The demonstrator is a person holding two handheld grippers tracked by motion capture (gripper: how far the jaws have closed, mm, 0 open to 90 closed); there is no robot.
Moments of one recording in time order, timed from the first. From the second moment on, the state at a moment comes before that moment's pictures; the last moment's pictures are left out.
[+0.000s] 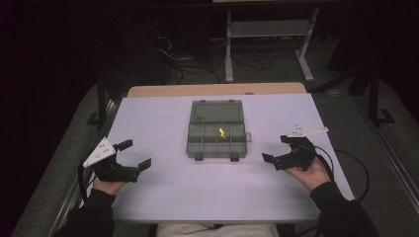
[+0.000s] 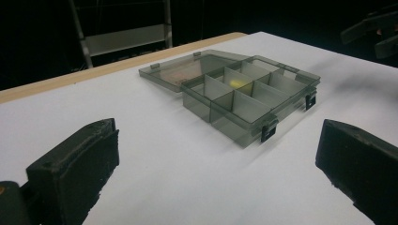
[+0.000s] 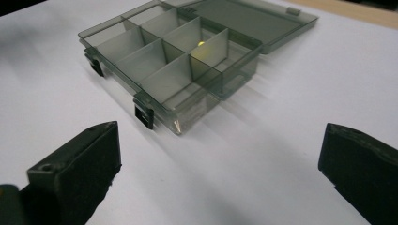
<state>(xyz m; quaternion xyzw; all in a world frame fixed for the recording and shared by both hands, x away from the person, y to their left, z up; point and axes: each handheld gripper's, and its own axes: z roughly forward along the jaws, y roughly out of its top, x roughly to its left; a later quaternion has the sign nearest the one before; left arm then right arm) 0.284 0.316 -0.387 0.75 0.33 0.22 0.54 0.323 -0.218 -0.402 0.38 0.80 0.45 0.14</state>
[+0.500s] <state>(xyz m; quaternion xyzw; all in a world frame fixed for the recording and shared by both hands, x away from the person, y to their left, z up) 0.284 0.316 -0.387 0.75 0.33 0.22 0.54 0.298 -0.251 -0.418 0.39 0.76 0.49 0.16</state>
